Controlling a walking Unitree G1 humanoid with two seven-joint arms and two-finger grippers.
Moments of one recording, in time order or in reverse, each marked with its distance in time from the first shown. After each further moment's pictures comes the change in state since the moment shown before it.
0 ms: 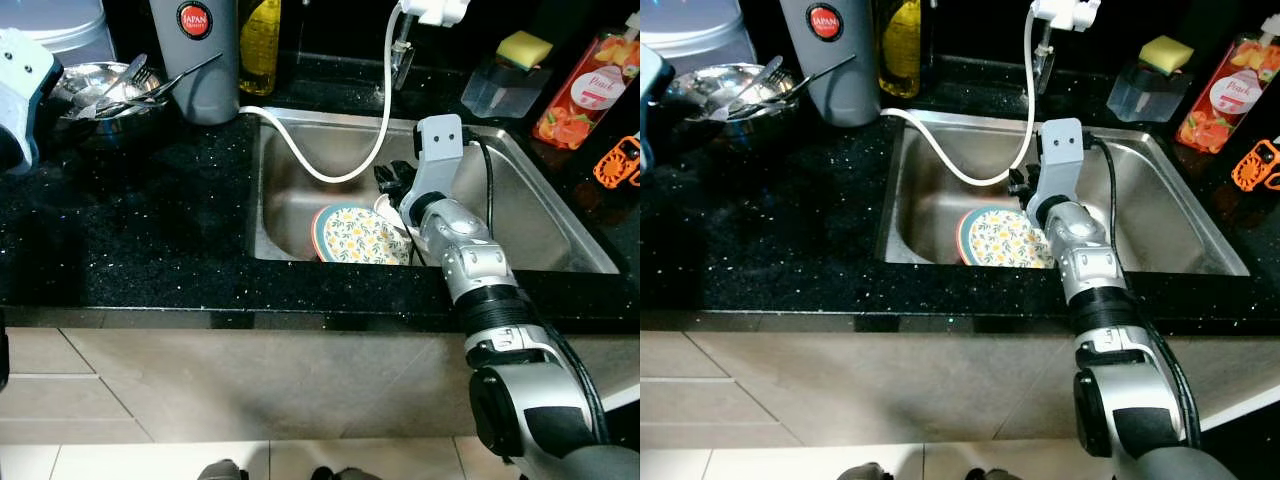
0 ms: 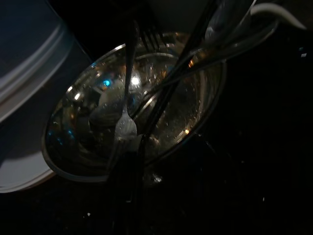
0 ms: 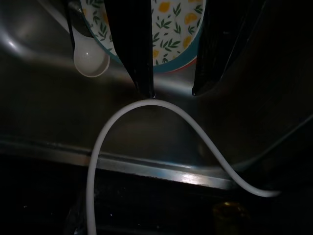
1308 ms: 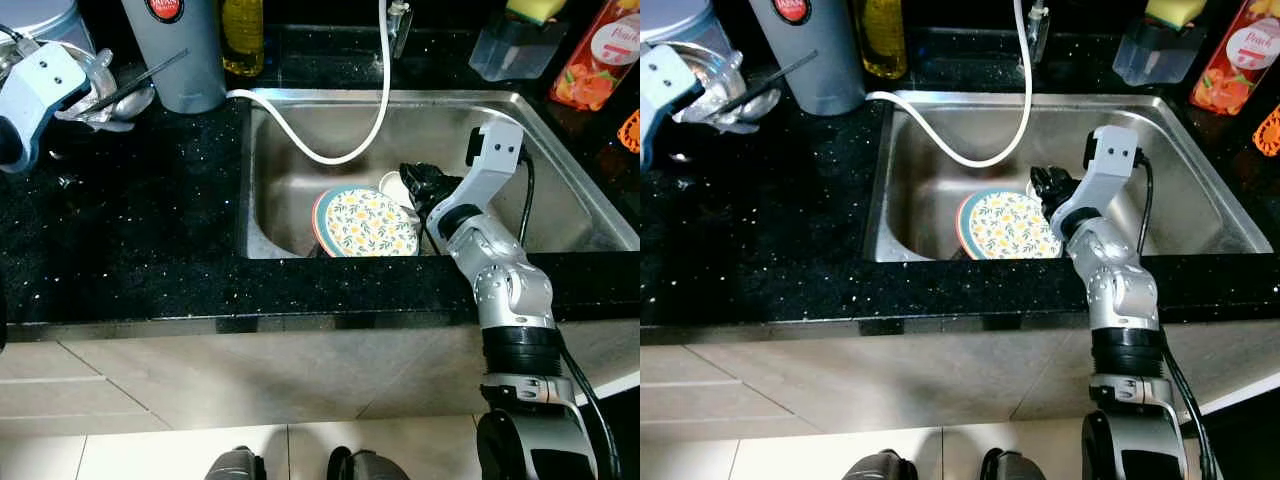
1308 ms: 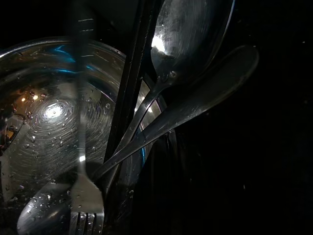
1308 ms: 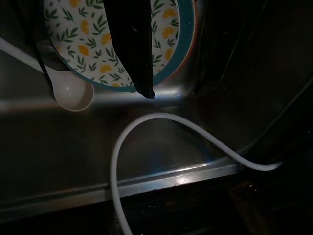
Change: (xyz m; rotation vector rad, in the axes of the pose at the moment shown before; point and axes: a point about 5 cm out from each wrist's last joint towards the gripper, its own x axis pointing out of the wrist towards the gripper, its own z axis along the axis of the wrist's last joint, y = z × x) left arm 0.000 0.003 0.011 0.159 0.129 -0.189; right arm -0.036 -0.011 0.008 0.254 -0.066 -0.006
